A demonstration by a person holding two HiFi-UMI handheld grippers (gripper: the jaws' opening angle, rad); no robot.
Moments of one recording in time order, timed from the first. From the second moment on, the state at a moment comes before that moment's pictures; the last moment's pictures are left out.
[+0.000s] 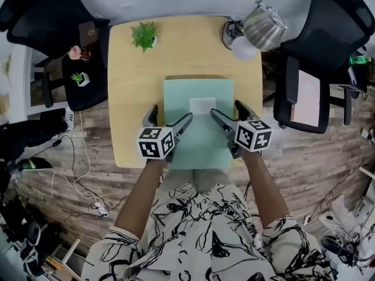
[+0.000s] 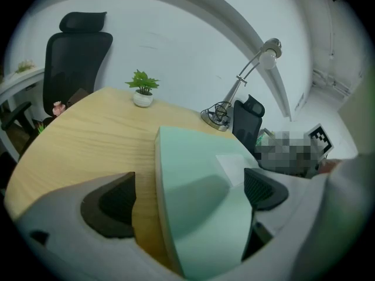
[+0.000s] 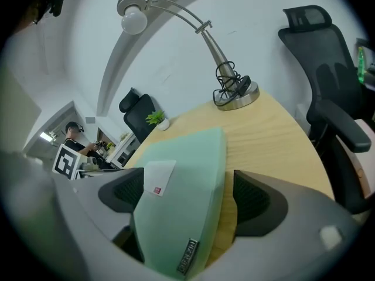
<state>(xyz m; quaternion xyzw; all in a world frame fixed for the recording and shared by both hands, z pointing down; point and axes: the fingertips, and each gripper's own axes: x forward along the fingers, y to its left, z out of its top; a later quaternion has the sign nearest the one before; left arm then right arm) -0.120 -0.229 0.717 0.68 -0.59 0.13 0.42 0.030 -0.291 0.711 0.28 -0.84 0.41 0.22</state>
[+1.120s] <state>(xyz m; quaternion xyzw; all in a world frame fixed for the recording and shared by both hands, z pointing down) -0.127 -0.242 0.704 0.65 -0.61 0.07 0.44 0.030 -0.307 0.707 0.29 -0.81 0.48 0.16</state>
